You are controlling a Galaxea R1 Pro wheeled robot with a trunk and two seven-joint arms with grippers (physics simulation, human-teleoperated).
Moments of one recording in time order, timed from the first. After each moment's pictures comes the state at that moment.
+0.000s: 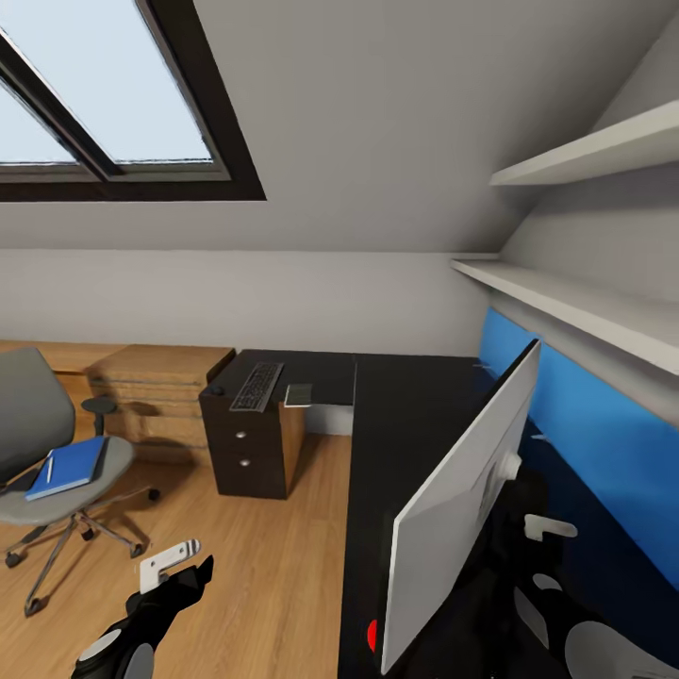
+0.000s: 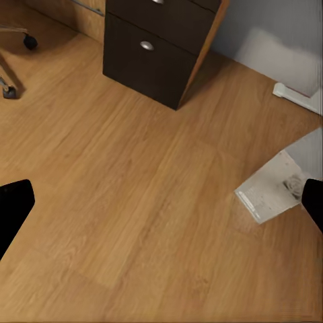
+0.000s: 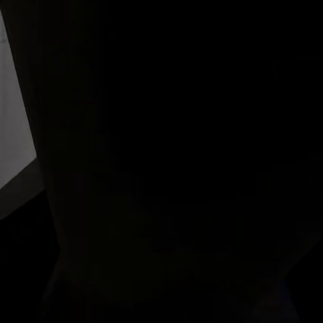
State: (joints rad) left arm 0.00 -0.05 0.13 -1.54 0.29 0.49 0.21; right arm -0.65 -0.15 -0.11 -0.20 -0.01 -0.43 -0.26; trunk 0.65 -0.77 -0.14
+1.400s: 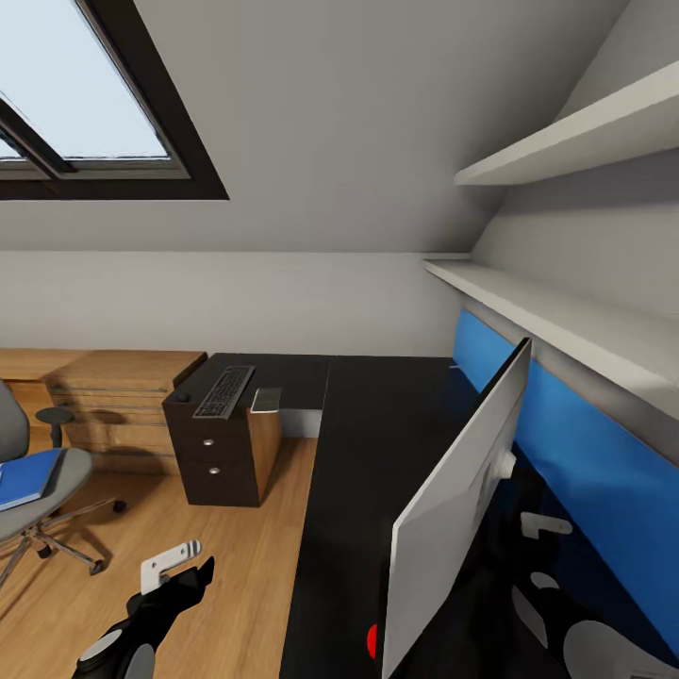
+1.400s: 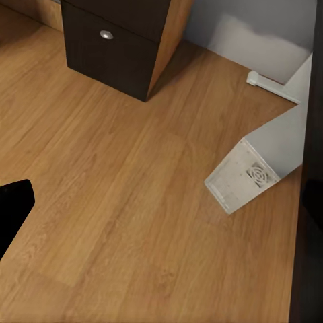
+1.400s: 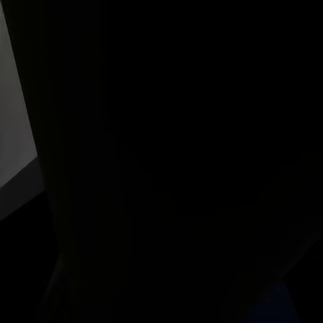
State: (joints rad) left arm 0.00 -0.05 0.13 -1.53 0.29 0.50 0.21; right arm -0.65 -0.15 -0.09 -0.21 0.00 -0.42 -0.25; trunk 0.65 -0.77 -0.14
